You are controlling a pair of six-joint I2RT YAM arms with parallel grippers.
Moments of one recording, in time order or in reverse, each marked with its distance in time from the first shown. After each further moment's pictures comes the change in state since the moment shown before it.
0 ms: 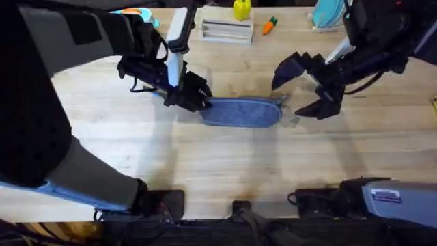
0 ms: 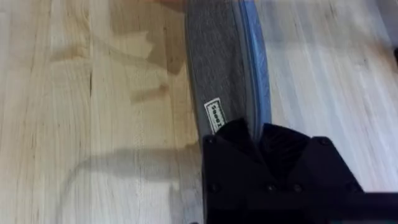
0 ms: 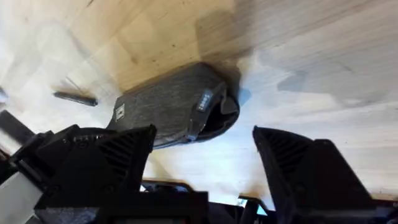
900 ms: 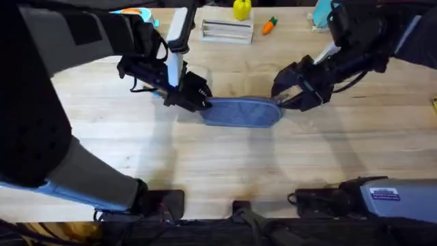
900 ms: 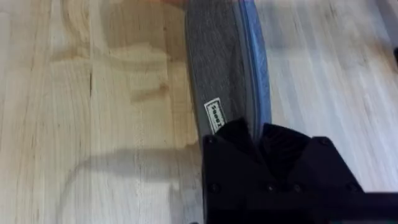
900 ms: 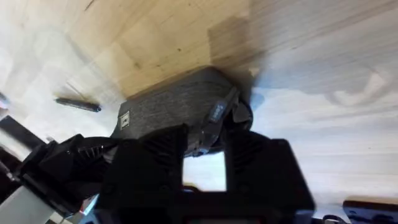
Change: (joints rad) left arm 0.000 0.000 0.000 0.000 0.000 0.000; right arm 0.059 0.055 0.000 0.068 0.006 0.080
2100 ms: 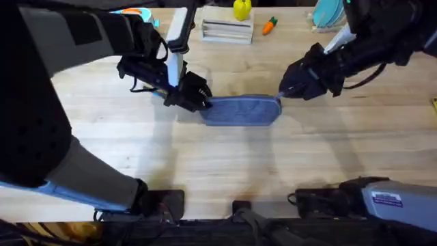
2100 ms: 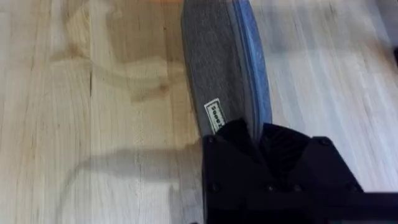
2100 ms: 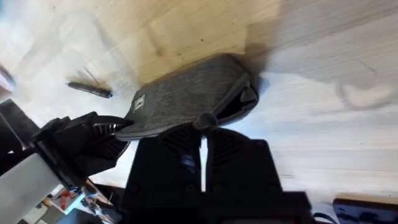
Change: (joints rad) left arm 0.001 0.000 0.000 0.000 0.000 0.000; right arm 0.007 -0.094 0.061 -0.063 0.027 -0.062
